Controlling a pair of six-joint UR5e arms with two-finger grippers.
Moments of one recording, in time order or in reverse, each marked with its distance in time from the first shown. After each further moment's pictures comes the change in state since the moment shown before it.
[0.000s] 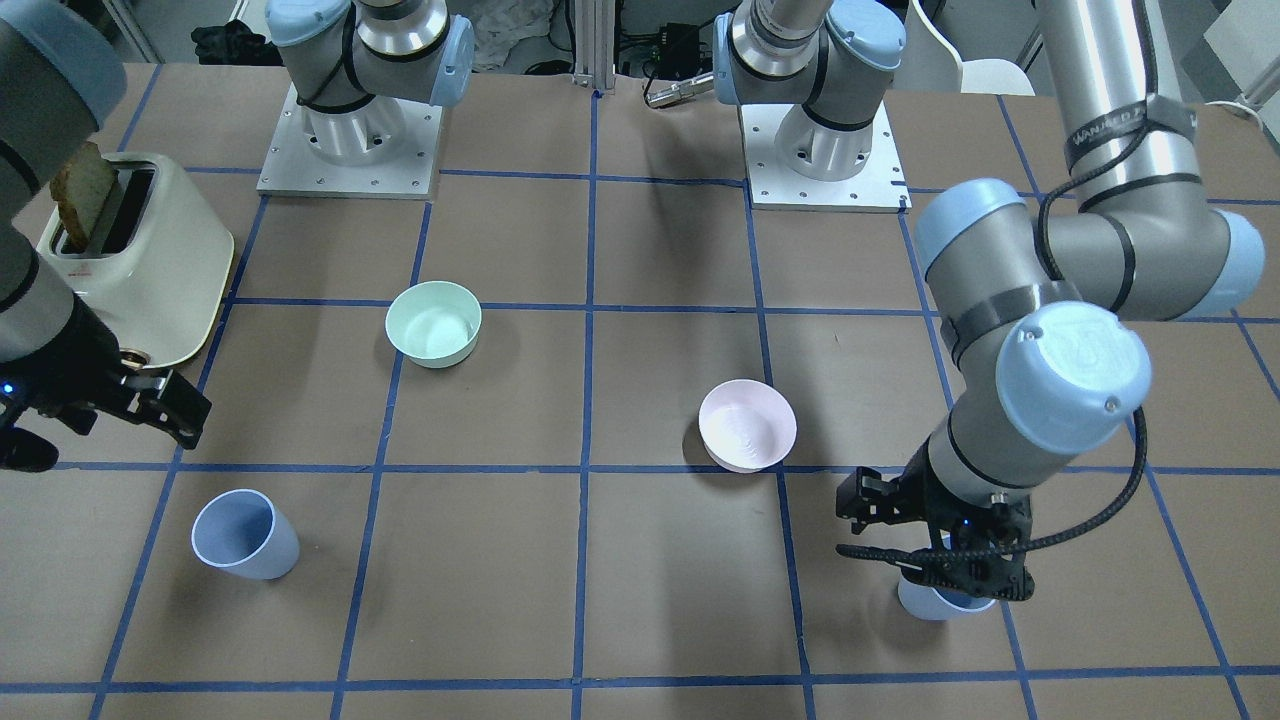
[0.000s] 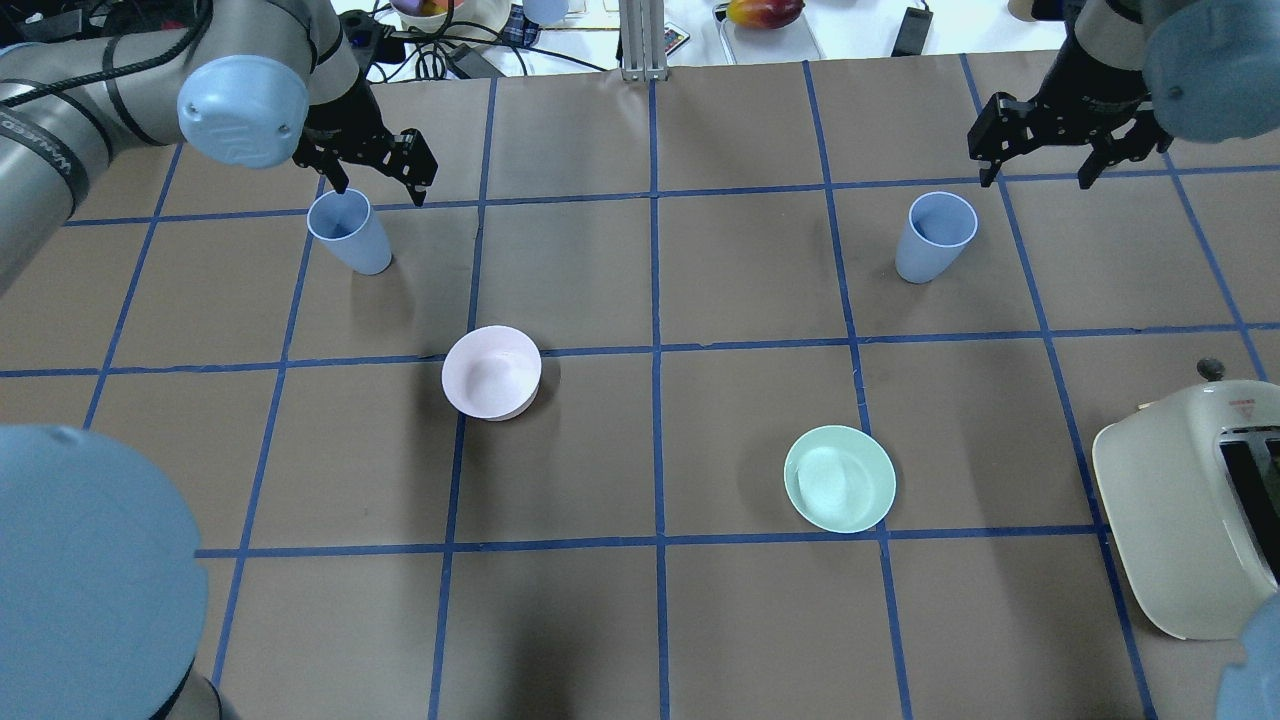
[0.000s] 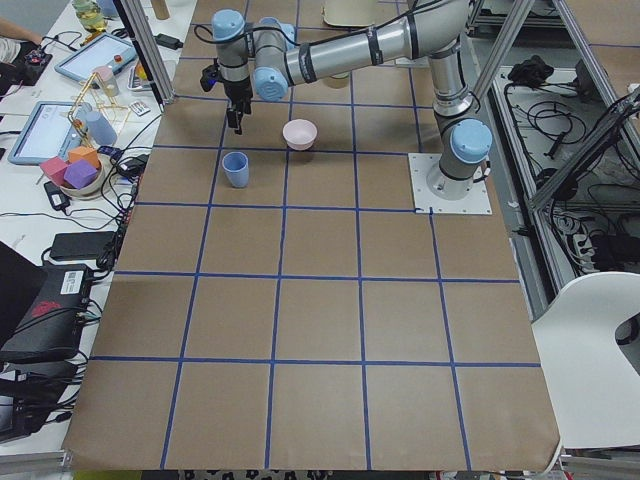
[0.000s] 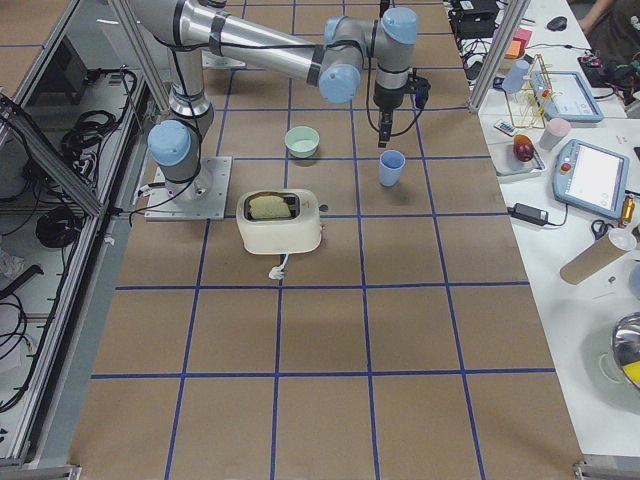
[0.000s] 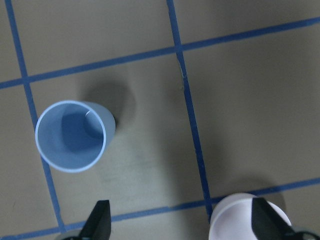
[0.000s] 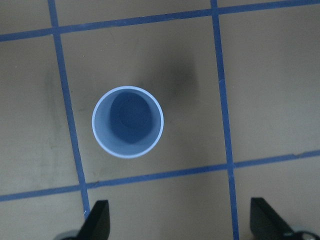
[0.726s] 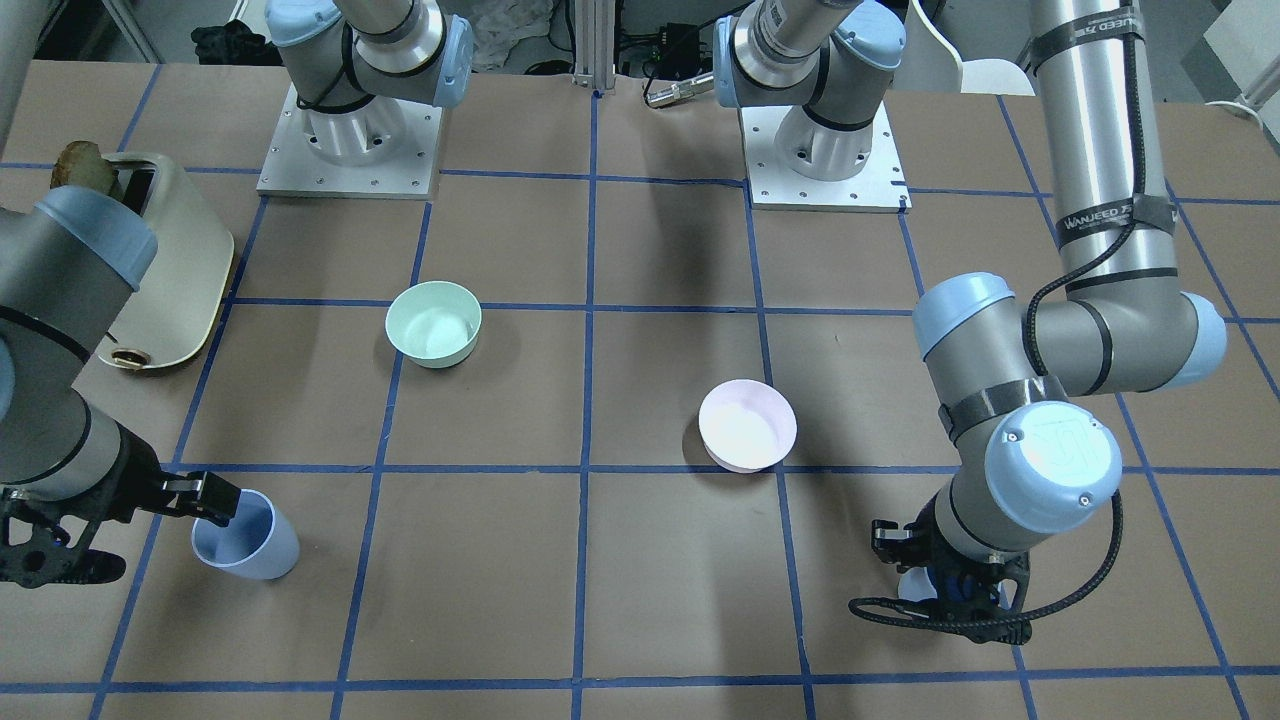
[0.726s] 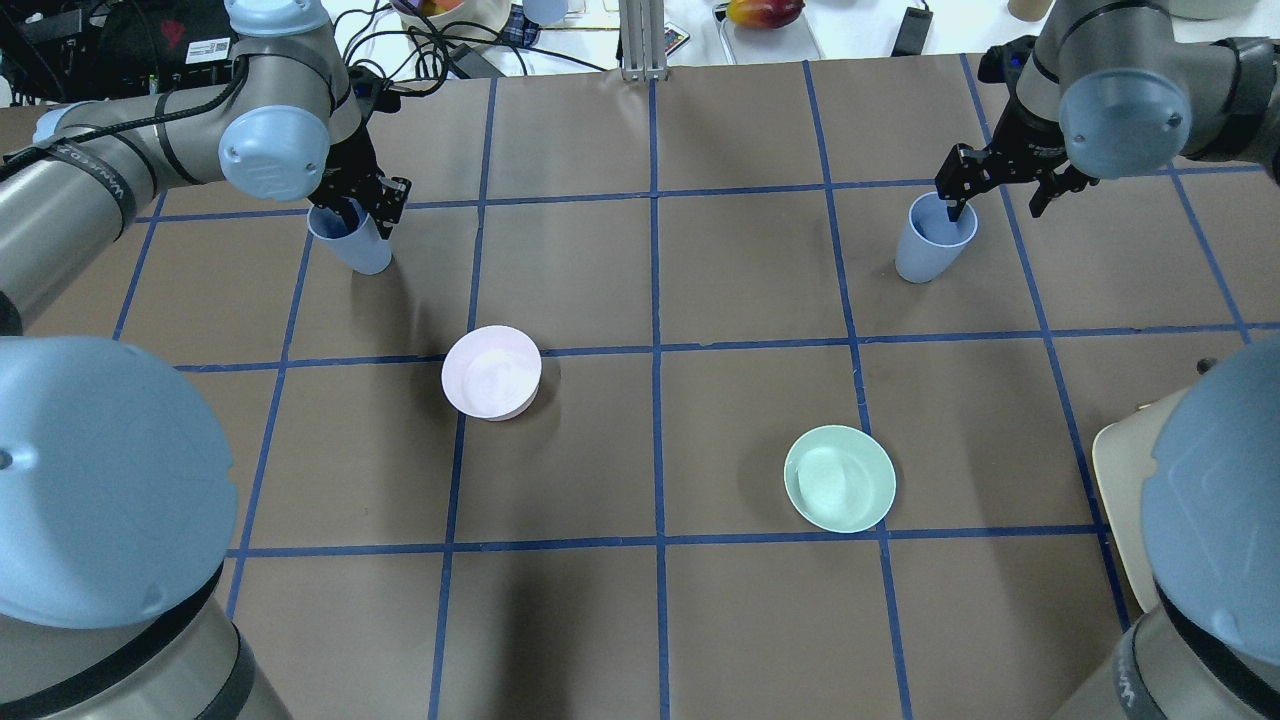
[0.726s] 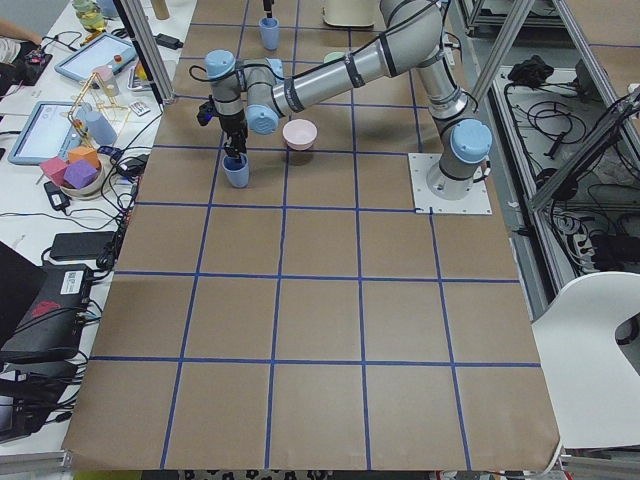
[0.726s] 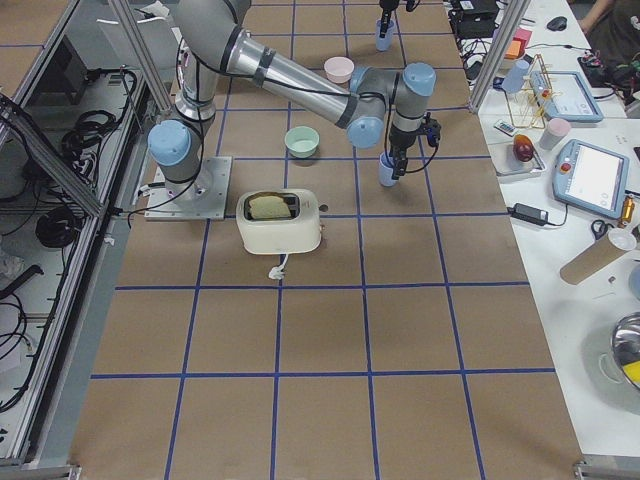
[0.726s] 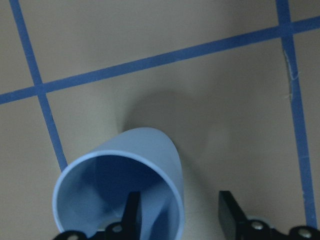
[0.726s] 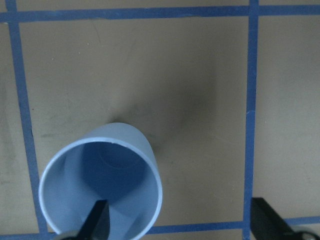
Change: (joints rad) left arm 0.027 -0.089 -0.011 0.070 0.056 0.021; right arm -0.004 0.191 -0.008 -0.099 -0.003 -0.082
